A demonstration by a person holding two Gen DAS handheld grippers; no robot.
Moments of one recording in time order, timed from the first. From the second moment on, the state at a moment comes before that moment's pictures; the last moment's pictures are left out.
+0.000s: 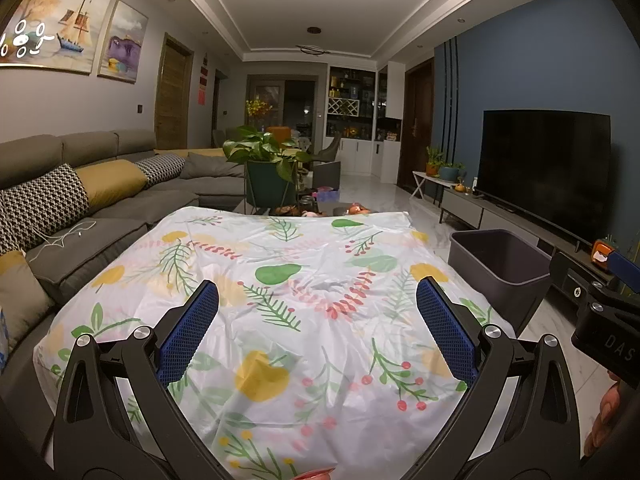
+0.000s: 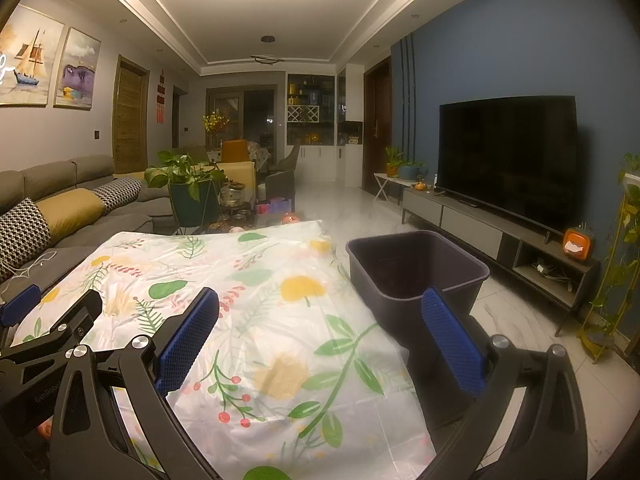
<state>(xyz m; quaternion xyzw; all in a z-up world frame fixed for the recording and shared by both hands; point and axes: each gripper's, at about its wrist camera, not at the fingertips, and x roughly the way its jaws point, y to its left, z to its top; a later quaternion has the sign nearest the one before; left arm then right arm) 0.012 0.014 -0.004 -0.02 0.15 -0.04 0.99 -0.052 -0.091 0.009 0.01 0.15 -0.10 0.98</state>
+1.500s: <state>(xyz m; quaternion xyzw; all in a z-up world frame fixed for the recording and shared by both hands) 0.011 0.011 -0.003 -0.03 0.15 -0.05 0.99 -0.055 -0.093 0.012 0.01 0.14 -0.10 0.98</state>
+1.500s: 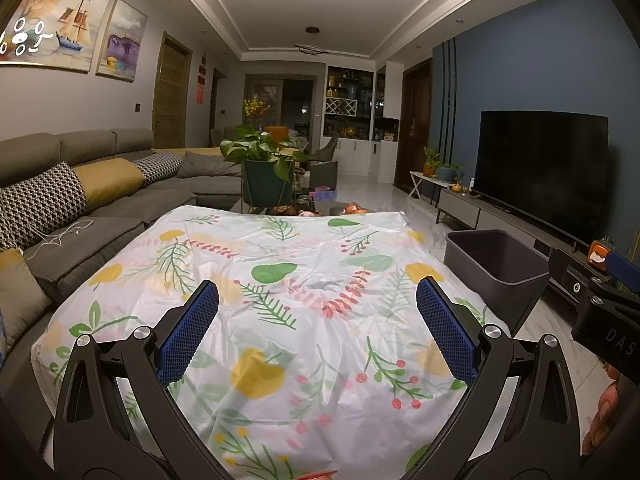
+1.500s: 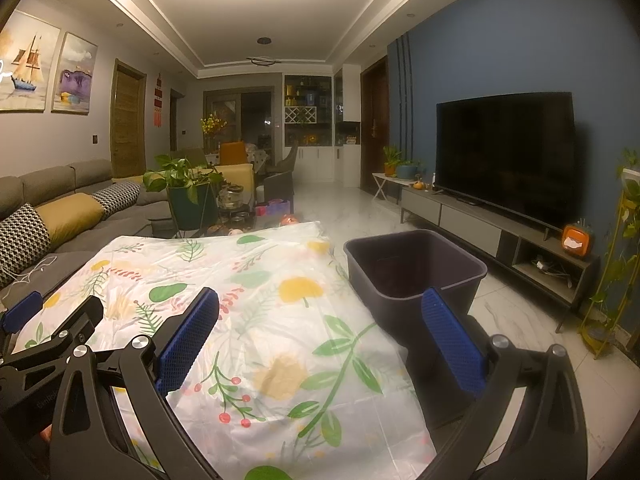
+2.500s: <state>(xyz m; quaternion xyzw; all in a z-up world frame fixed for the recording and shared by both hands) 0.008 0.009 -0.003 -0.03 0.15 -0.05 0.99 -0.055 -0.091 0.019 0.01 0.14 -0.10 0.99</state>
